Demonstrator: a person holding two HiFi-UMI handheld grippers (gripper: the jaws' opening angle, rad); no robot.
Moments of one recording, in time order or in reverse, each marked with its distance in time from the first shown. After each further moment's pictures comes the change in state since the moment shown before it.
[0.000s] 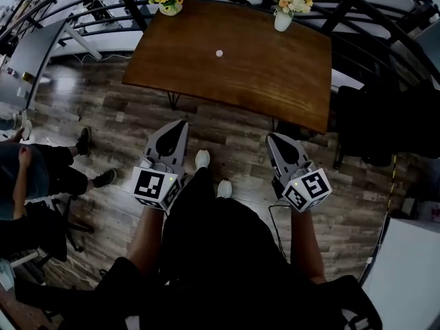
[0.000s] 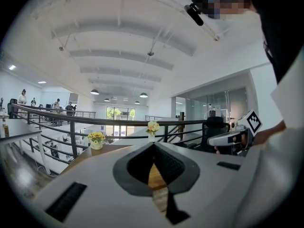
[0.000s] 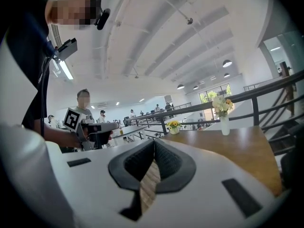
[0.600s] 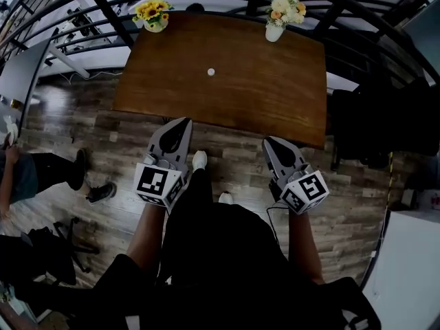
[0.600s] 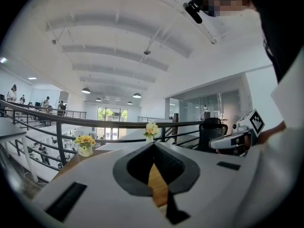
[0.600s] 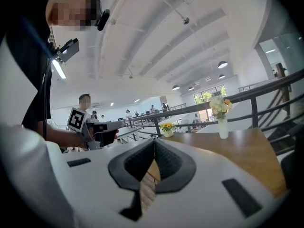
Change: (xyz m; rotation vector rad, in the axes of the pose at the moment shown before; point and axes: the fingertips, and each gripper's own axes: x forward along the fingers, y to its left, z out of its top) left arm 0.099 0.047 0.010 0.004 -0.006 -0.105; right arm 0.067 -0.042 0.017 0.018 -0.006 -0.062
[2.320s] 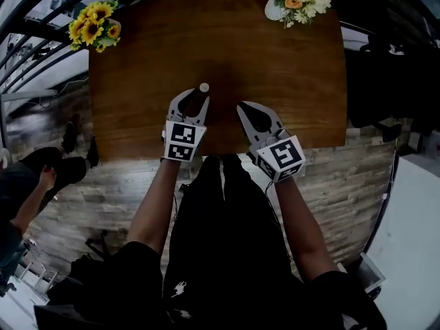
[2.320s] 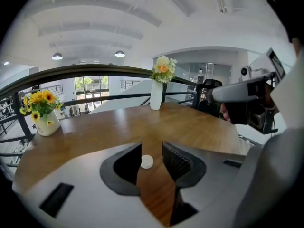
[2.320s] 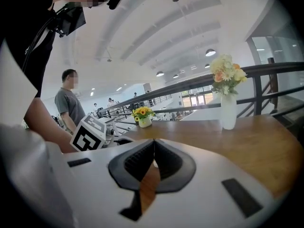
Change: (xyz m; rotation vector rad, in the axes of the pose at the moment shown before) left arm 0.276 0.131 -0.212 0.064 0.484 -0.233; right arm 0.257 -0.140 -0.066 0.067 0.152 -0.197
